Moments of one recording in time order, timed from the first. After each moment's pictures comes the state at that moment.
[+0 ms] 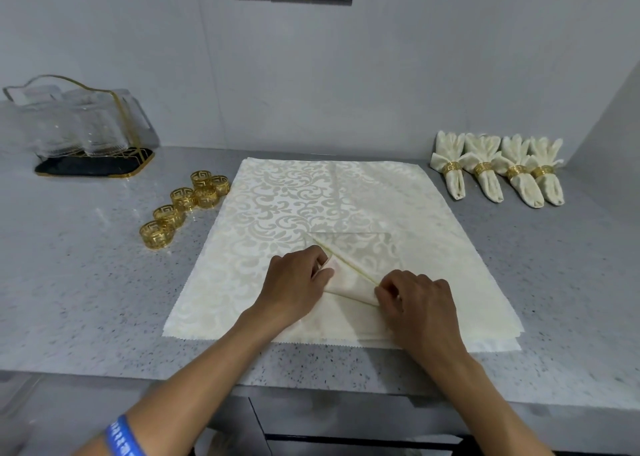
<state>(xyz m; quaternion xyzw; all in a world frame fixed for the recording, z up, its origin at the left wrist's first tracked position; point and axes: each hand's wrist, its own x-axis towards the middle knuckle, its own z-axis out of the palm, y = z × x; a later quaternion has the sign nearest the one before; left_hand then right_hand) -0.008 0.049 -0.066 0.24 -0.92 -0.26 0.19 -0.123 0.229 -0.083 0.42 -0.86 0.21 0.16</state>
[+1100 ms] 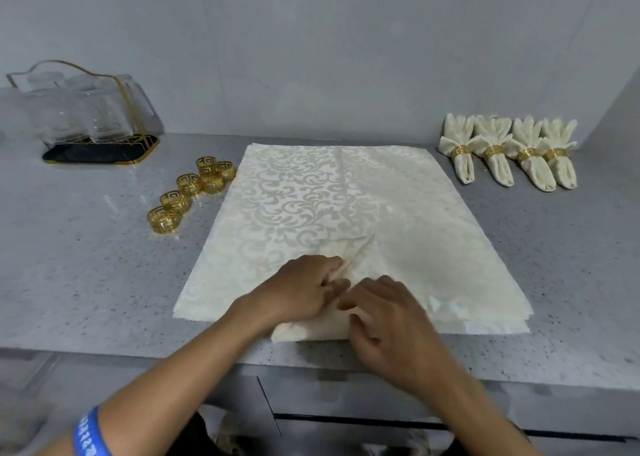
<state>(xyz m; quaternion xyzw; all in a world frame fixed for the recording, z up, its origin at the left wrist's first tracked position) 0.013 0.055 -0.058 0.13 -0.95 -0.29 0.01 -0.057 0.232 -0.062 0.60 -0.74 0.29 0.08</state>
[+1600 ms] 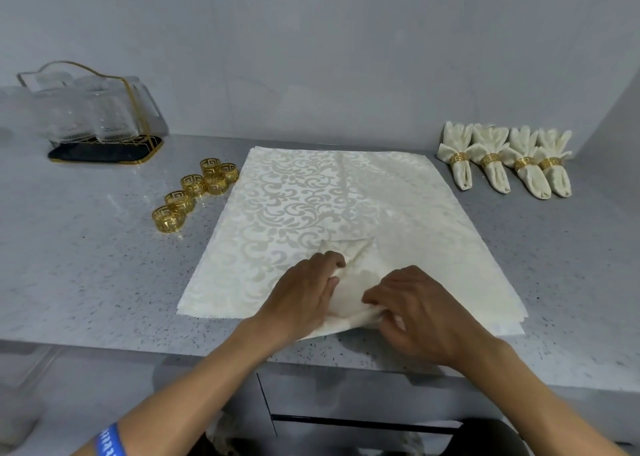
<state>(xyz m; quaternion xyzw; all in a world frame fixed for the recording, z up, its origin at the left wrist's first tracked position) 0.028 0.073 -0.077 0.13 -0.95 -0.23 0.18 -0.107 0.244 -0.055 0.67 -0.72 0.14 0.07</state>
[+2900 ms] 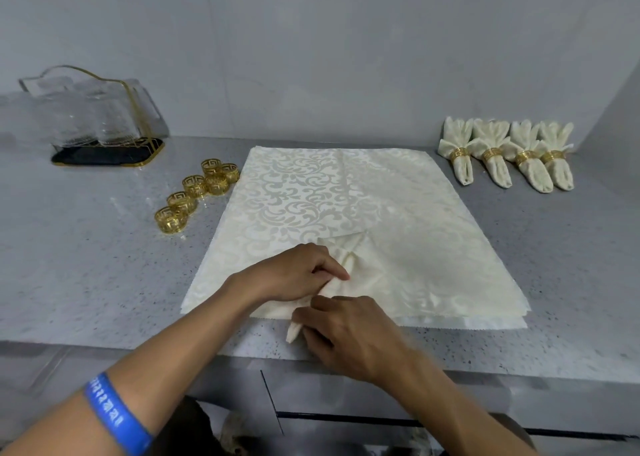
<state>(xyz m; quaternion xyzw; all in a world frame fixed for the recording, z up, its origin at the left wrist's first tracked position) 0.015 0.032 -0.043 0.10 -0.93 -0.34 -0.05 -0.036 0.202 -0.073 0.70 -0.69 0.16 0.08</state>
